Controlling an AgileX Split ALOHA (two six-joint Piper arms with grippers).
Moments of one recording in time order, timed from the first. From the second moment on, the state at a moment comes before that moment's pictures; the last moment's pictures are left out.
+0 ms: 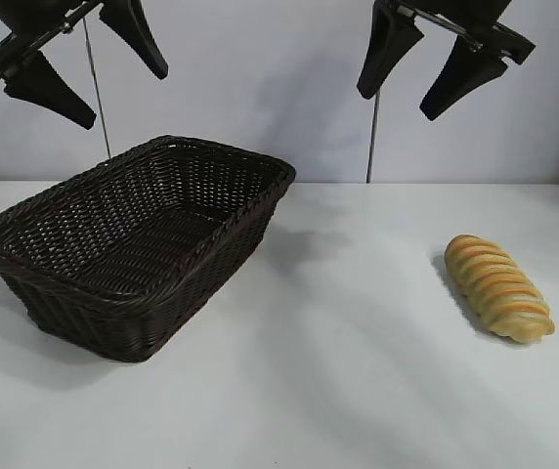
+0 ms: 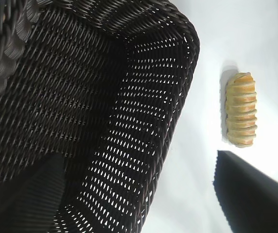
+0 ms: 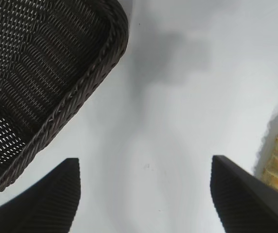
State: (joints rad) left arm -0.17 1.92 -1.67 -0.60 1.07 0.06; right arm 0.17 1.96 -1.84 0.35 1.20 -0.18
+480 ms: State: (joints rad) left arm -0.17 1.85 -1.67 -0.55 1.16 0.06; right arm 0.17 1.96 -1.84 0.35 1.20 -0.18
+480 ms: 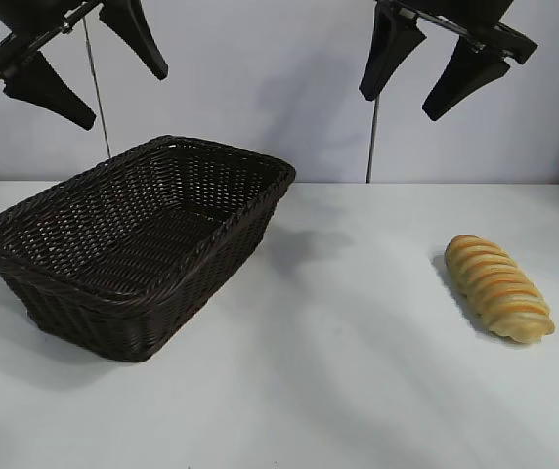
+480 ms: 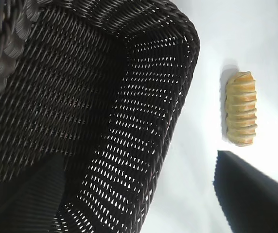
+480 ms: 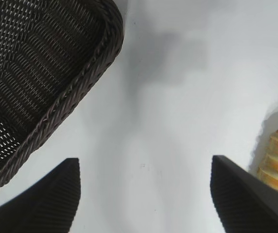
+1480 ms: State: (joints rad) left arm -0.17 1.50 -1.05 -0.53 0.82 -0.50; right arm 0.17 1.96 -1.84 0.35 1.20 -0.18
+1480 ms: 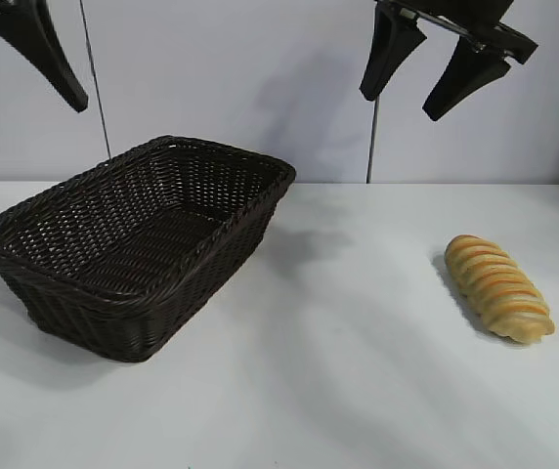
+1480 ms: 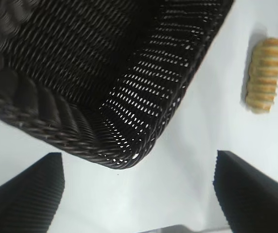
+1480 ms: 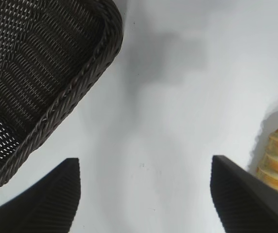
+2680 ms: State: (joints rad) left arm -0.31 1.58 -0.94 -0.14 0.65 -1.11; right arm 0.17 1.96 -1.84 0.35 1.20 -0.18
